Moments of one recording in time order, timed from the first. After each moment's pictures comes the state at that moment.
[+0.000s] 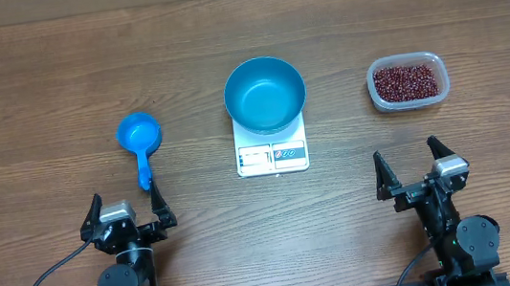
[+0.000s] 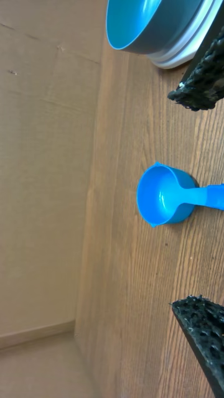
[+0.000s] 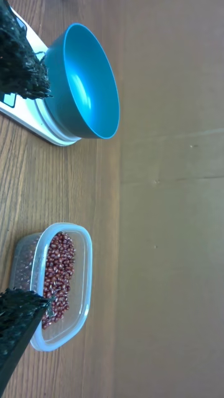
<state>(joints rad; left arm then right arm) 0.00 0.01 0.01 -0.07 -0.14 -0.07 0.08 0.01 0.02 -0.03 -0.09 0.04</state>
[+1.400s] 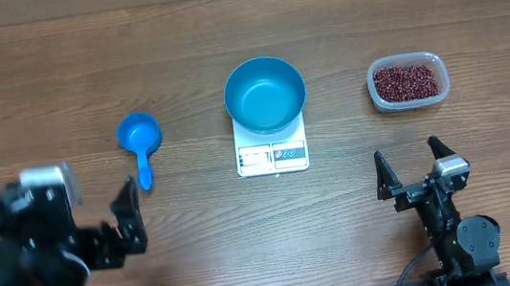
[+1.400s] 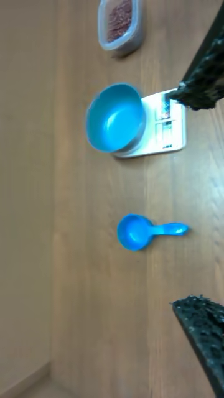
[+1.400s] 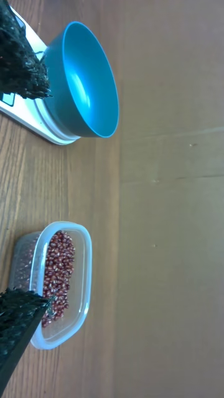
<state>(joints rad) 0.00 0.81 1.56 -1.29 0.09 -0.05 0.08 0.01 0.02 -0.02 -0.09 0.04</state>
